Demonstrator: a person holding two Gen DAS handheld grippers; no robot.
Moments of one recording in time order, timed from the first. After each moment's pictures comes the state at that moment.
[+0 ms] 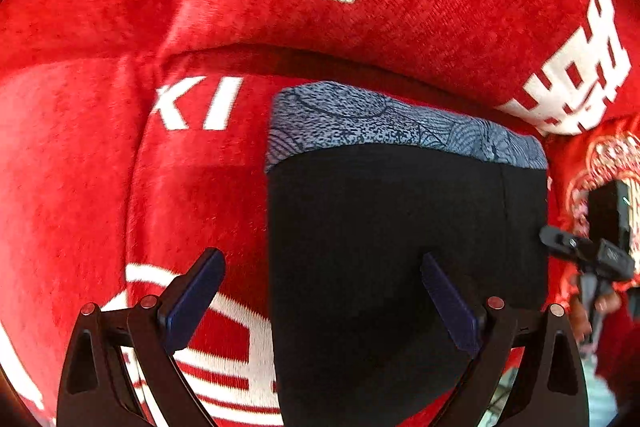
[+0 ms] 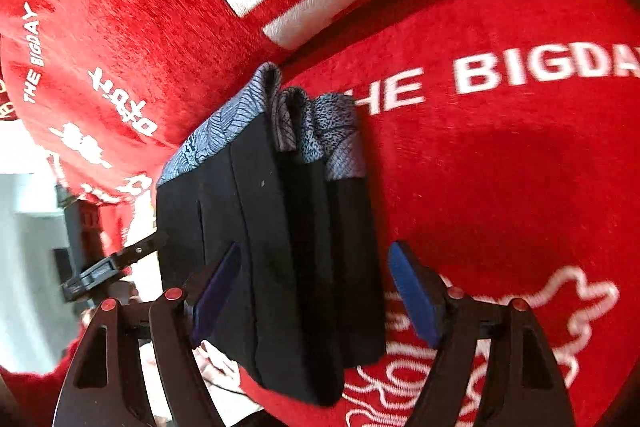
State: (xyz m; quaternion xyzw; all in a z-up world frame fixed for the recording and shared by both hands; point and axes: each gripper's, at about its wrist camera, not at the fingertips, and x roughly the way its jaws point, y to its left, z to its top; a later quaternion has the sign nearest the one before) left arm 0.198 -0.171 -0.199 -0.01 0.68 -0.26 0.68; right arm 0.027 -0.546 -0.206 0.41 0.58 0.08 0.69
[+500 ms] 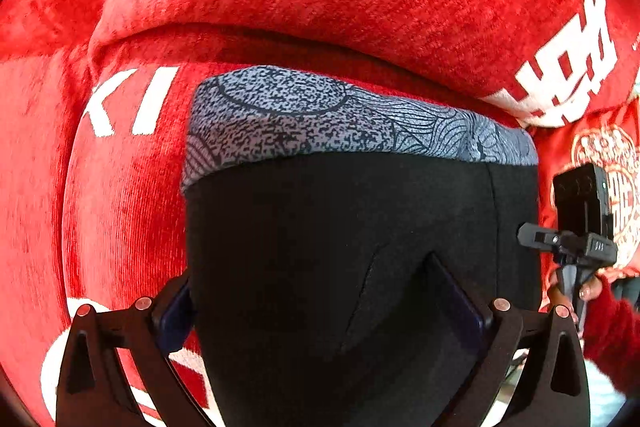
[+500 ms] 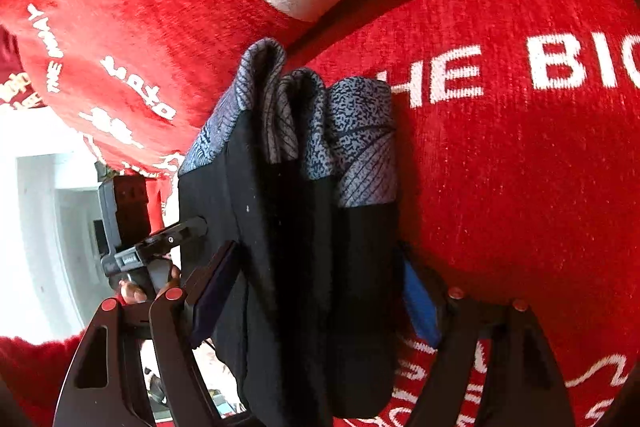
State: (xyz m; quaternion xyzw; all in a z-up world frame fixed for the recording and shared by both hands) left arm 0.197 -0.200 -0.222 -0.04 0.68 -0.30 0.67; right arm 0.050 -0.532 -0.233 0.44 0.58 0.14 0.67
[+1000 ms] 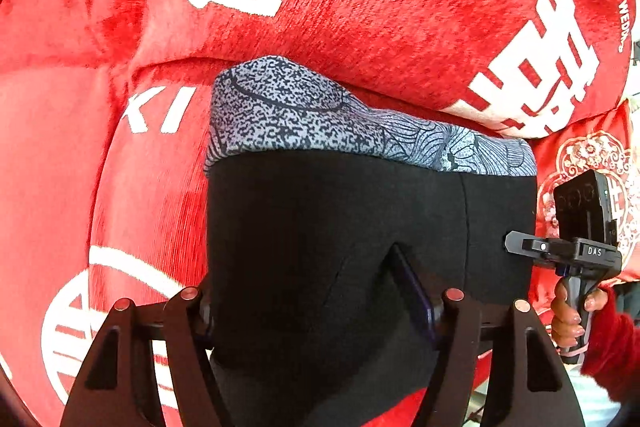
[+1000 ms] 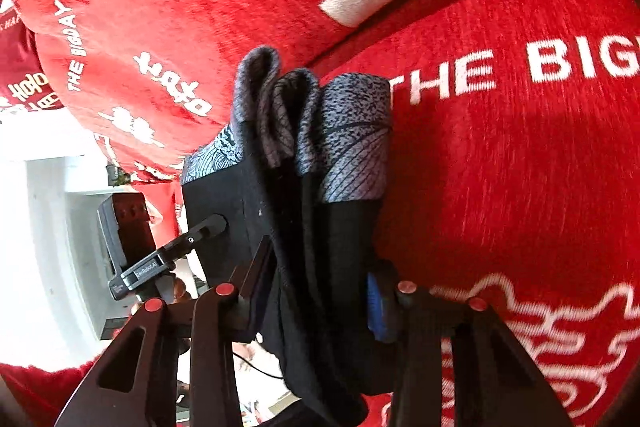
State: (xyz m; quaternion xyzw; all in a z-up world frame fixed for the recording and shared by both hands) left arm 0.153 -0.195 -0.157 -0.04 0.65 -0.27 0.71; right arm 0.039 -0.516 -0.189 0.46 0.56 0.16 0.67
